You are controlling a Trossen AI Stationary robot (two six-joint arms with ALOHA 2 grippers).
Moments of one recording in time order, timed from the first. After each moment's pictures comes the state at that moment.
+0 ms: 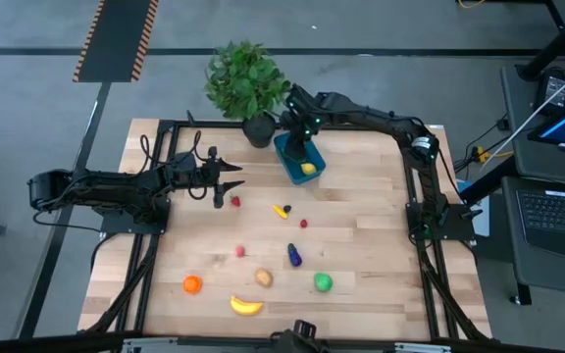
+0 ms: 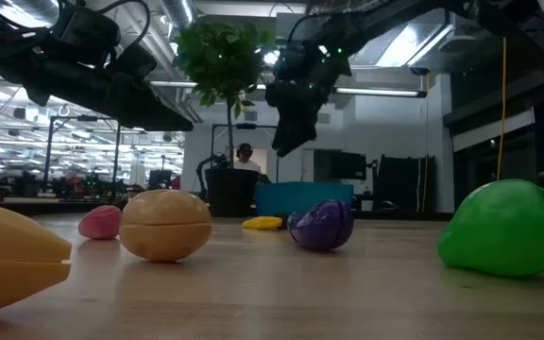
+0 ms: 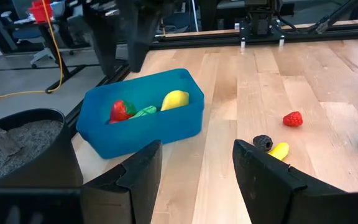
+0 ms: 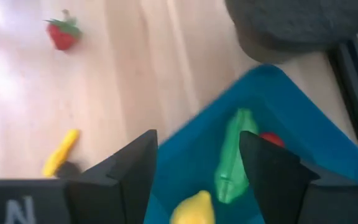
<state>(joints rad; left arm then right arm) 0.39 0.97 0.21 0.50 0.12 0.17 -0.52 2.09 1.86 -0.86 -0.30 -0.18</state>
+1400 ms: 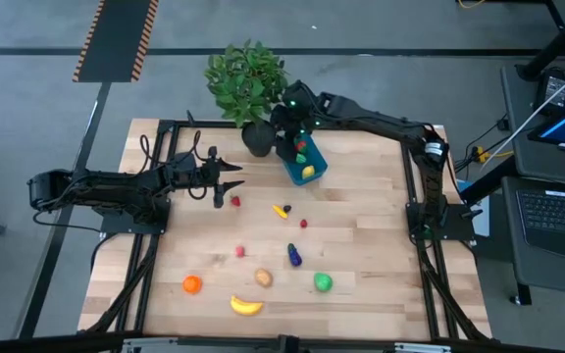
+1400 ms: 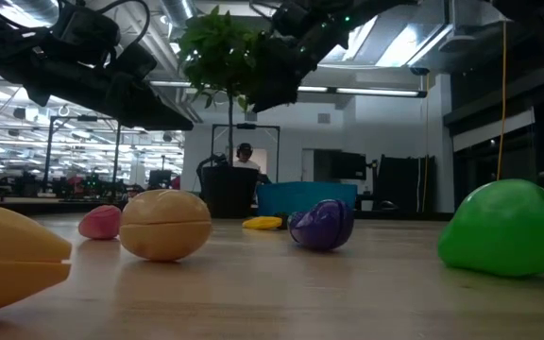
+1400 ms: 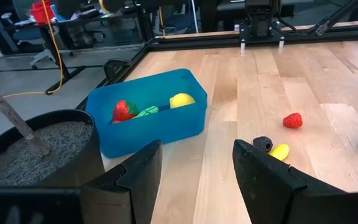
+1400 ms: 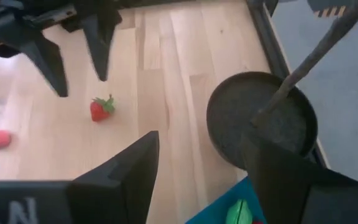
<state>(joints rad) 0.39 0.97 0.21 0.51 0.12 0.17 -0.42 1.98 1.86 -0.64 -0.25 -0.20</state>
